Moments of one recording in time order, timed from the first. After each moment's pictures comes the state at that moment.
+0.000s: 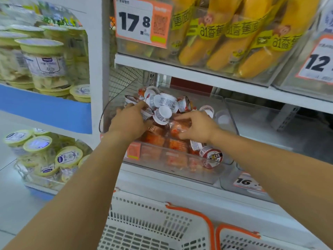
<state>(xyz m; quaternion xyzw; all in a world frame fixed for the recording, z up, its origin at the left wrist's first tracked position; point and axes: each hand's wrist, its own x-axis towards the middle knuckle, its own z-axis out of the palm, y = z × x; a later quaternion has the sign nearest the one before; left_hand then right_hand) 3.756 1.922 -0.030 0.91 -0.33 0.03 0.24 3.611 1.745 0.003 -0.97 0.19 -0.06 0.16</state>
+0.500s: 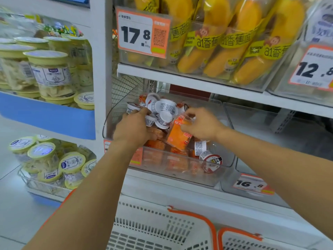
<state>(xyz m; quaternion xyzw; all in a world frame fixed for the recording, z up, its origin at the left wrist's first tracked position) 3.732 1.927 -0.021 0.90 -0.34 0.05 0.27 3.601 1.755 0.028 -0.95 0.21 -0.11 0.22</state>
